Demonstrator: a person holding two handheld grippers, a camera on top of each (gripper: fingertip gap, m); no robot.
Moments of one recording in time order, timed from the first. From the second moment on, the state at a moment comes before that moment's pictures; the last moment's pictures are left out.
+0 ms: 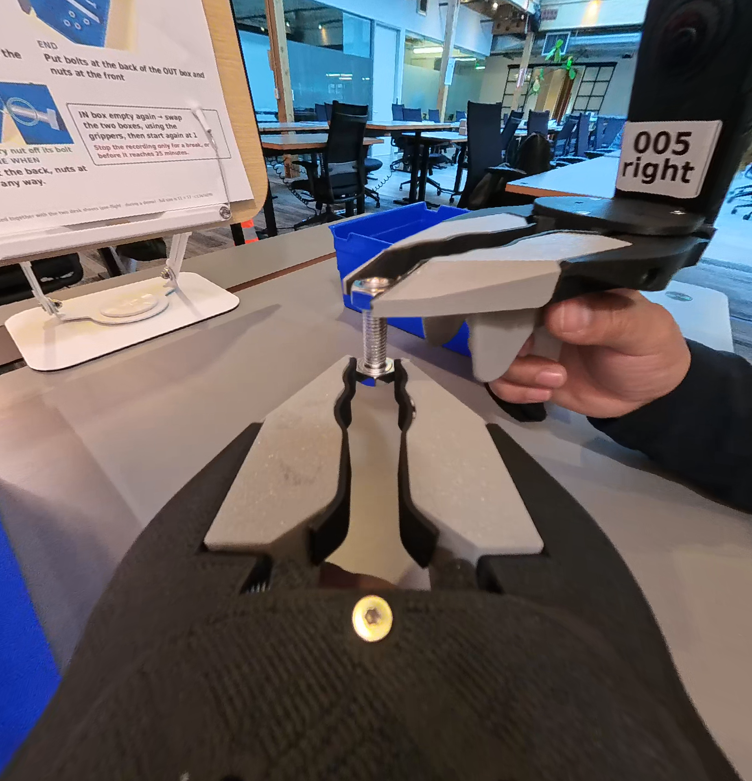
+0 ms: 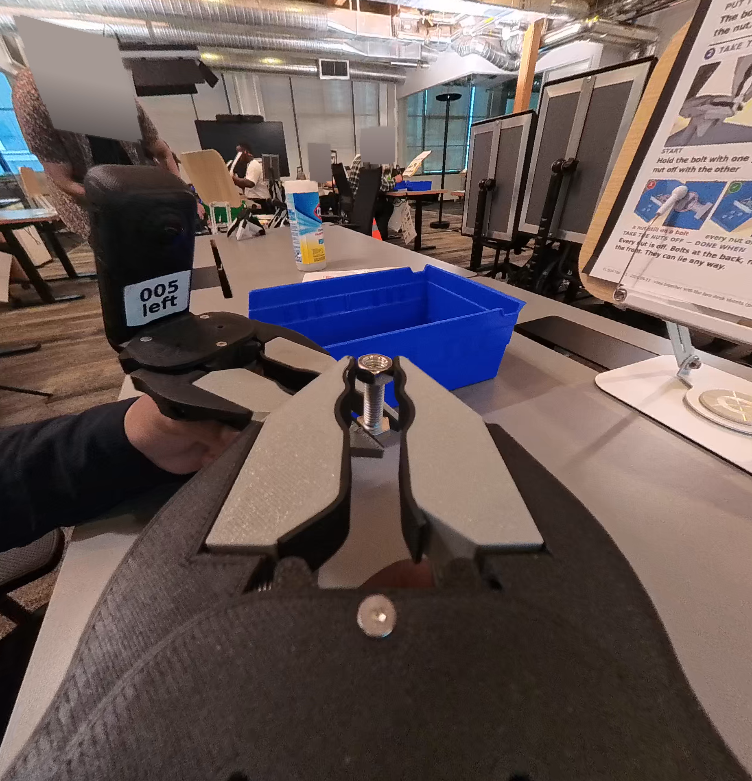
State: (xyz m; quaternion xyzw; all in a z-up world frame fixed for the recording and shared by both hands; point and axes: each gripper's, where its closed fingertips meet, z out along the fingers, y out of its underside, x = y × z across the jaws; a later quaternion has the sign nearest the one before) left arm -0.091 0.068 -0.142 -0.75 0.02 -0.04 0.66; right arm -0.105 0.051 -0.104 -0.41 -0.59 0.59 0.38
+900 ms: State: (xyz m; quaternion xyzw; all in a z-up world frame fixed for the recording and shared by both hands) left arm -0.080 0.071 -0.146 -0.75 0.03 -0.05 0.65; right arm -0.108 0.048 -0.109 -0.41 -0.58 0.59 0.38
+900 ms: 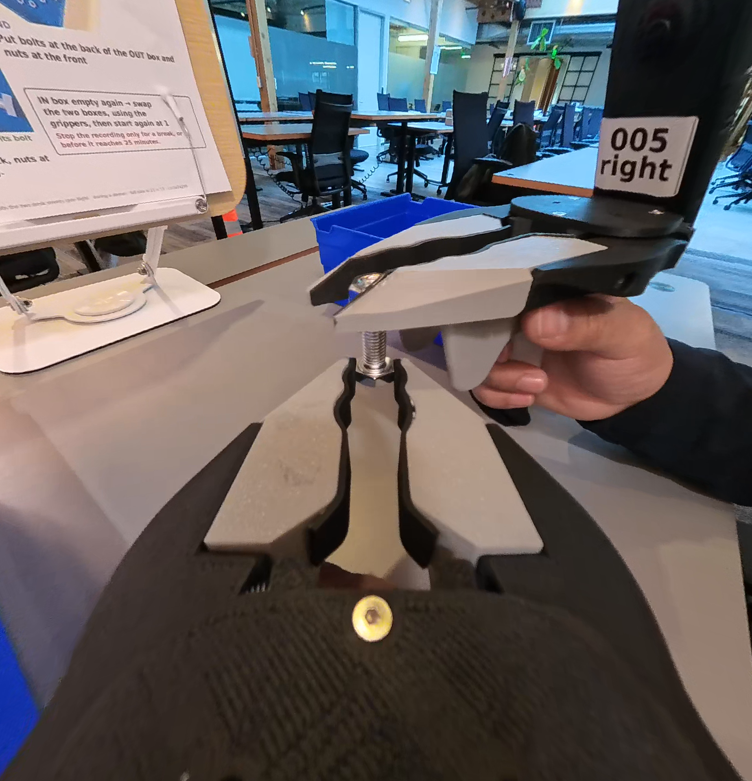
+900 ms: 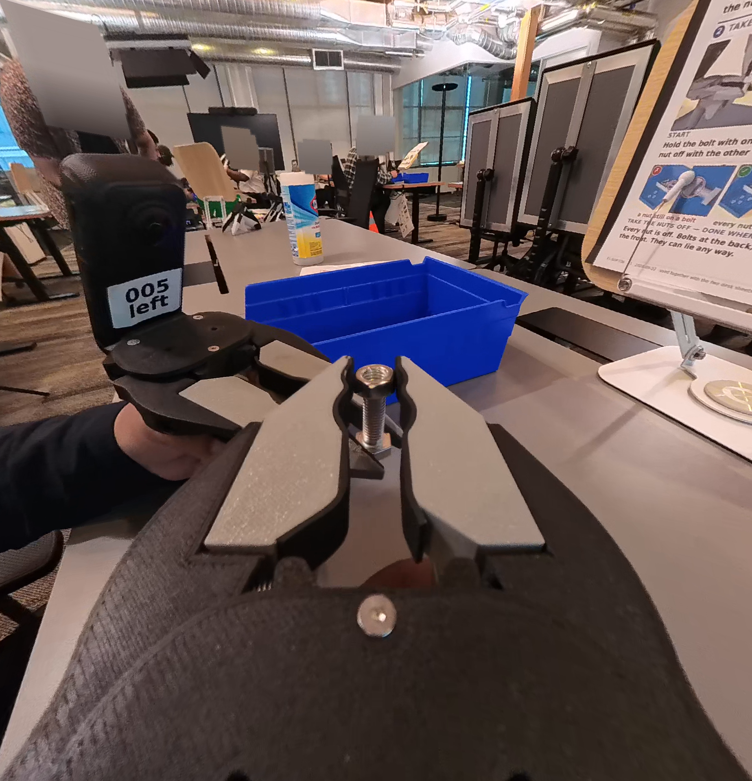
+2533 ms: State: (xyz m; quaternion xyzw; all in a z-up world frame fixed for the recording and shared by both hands) left arm -0.094 0.073 -0.159 -0.77 0.02 -0.03 0.63; right arm -0.043 0.108 -0.046 -0.44 -0.53 0.47 0.54
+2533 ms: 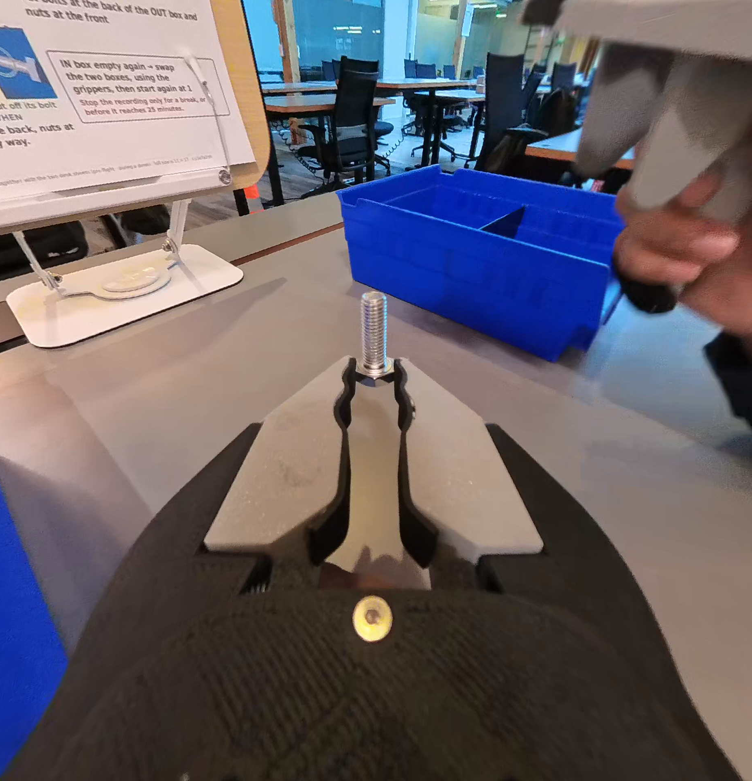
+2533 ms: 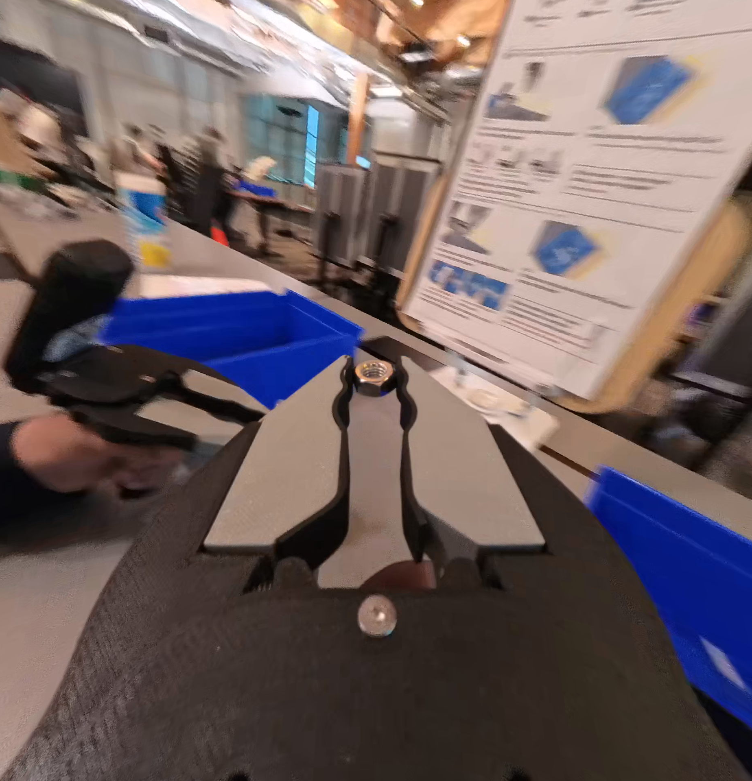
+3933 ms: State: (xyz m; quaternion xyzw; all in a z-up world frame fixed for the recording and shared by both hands) left arm -0.049 0.077 -0.164 -0.77 0.10 -0.04 0.63; right arm -0.062 0.073 -0.128 -0.50 -0.61 0.49 0.37
